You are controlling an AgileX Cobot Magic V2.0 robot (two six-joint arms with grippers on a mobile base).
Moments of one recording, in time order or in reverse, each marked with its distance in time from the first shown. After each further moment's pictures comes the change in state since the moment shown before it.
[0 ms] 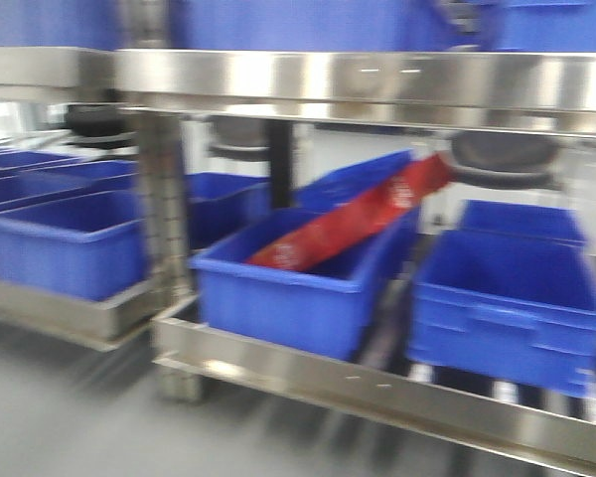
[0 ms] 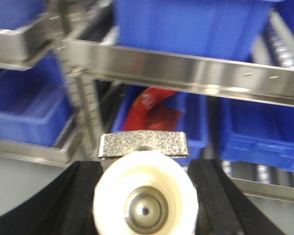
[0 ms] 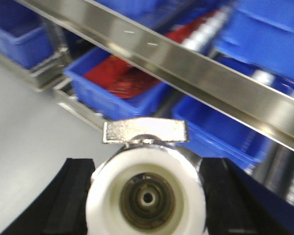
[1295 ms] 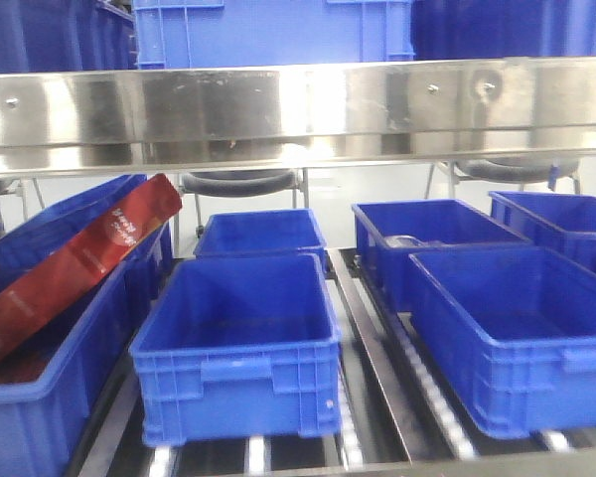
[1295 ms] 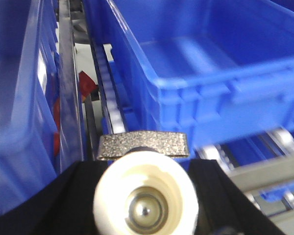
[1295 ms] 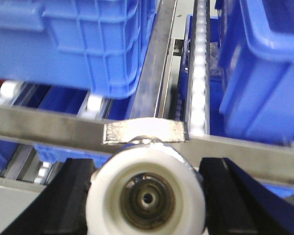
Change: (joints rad) left arm 0.000 0.000 0.000 -0.004 -0.002 0.000; right arm 0.000 0.000 0.000 0.000 0.000 0.000
